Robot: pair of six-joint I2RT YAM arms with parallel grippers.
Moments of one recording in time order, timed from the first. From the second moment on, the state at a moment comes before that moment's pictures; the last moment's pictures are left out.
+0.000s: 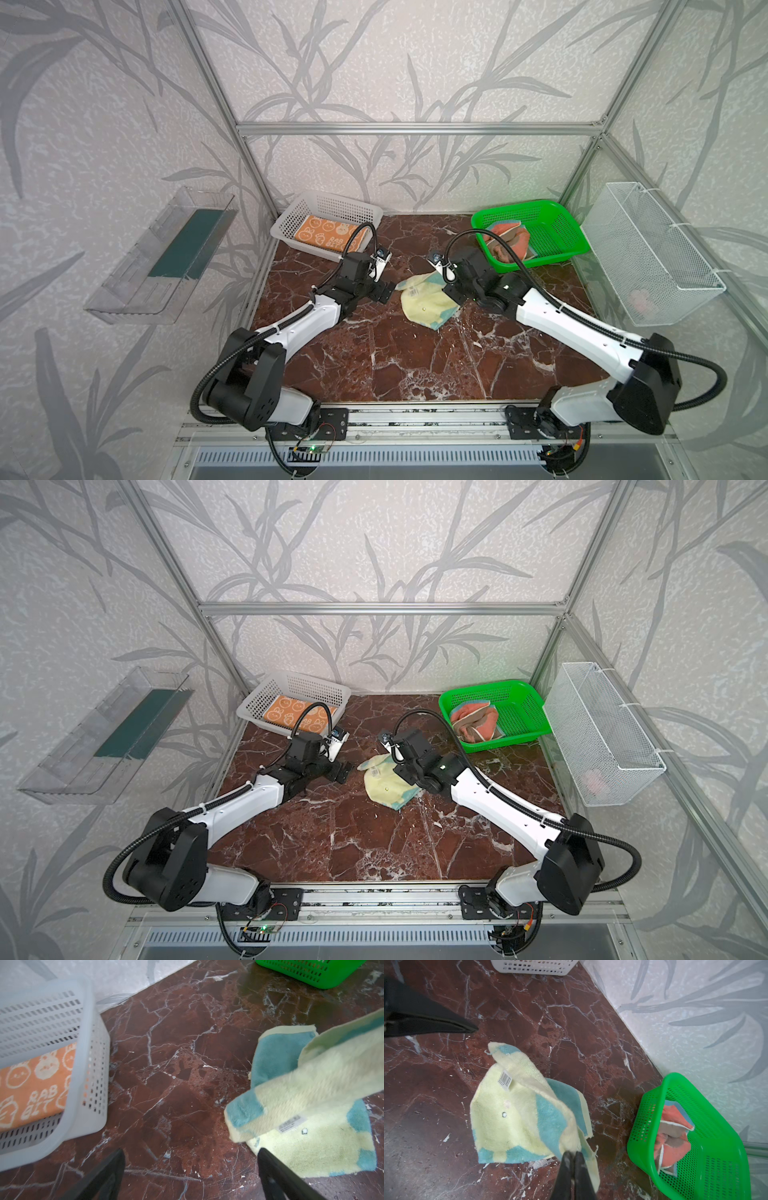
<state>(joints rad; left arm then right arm) -0.42 1.44 0.82 -0.05 0.09 0.21 0.74 1.37 1.16 -0.54 0.29 -0.29</state>
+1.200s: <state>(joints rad) -0.38 1.50 0.80 0.23 0.06 0.39 0.85 1.38 1.00 -0.56 -0.14 -0.23</state>
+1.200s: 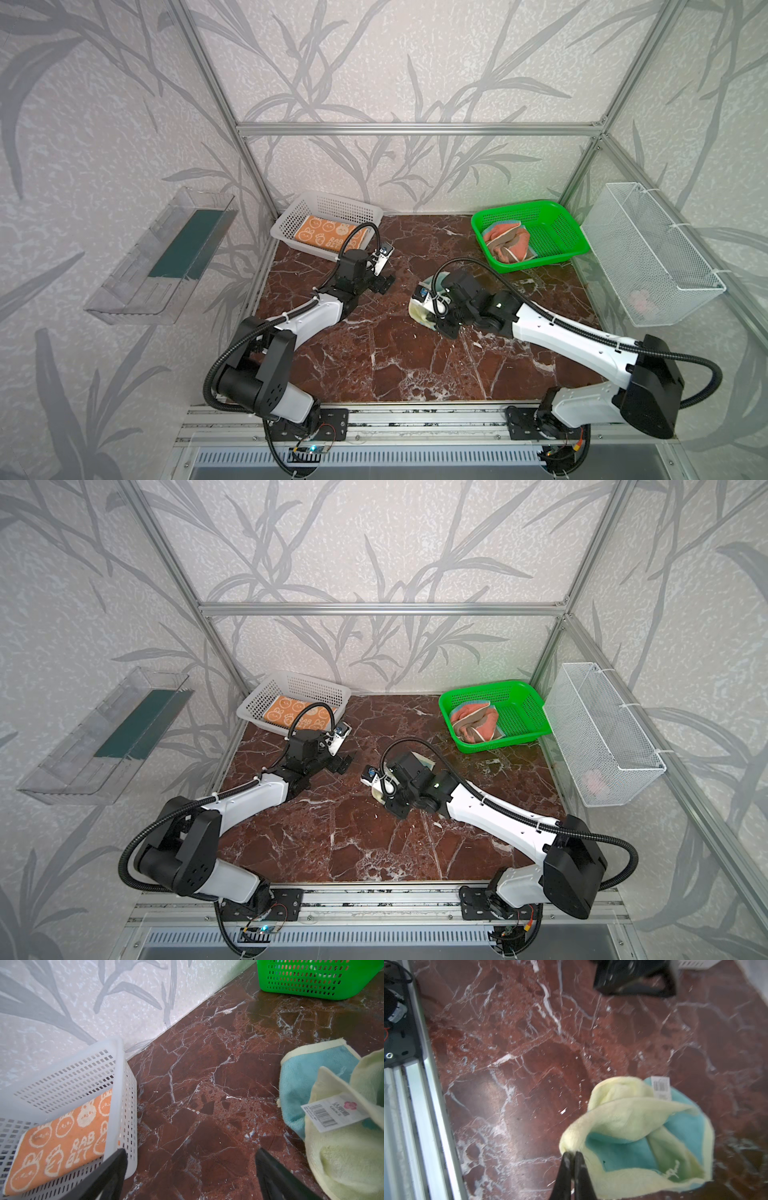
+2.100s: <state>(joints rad) -0.63 1.82 1.07 0.12 0.10 0.85 0.71 1.20 0.77 -0.63 0.07 0.14</state>
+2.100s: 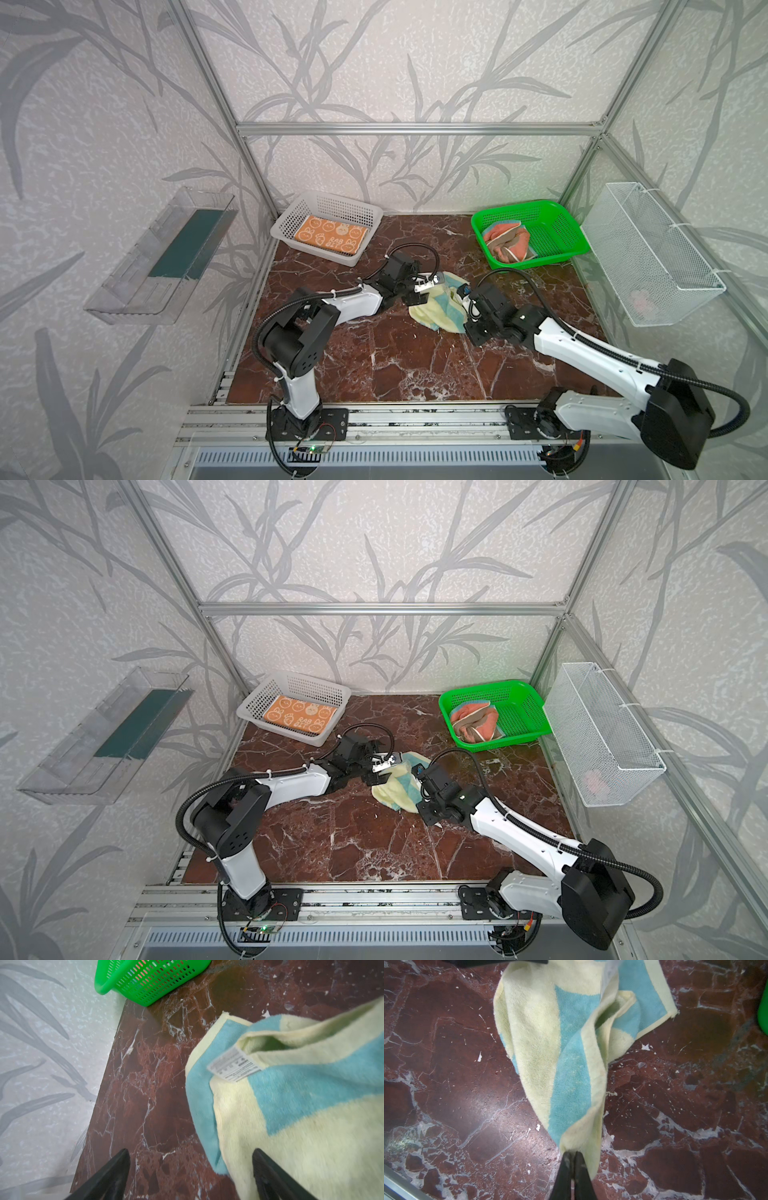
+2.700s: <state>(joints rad) -0.65 2.07 1.54 -0.32 0.17 0.72 0.71 1.12 0.69 -0.58 0.10 0.21</state>
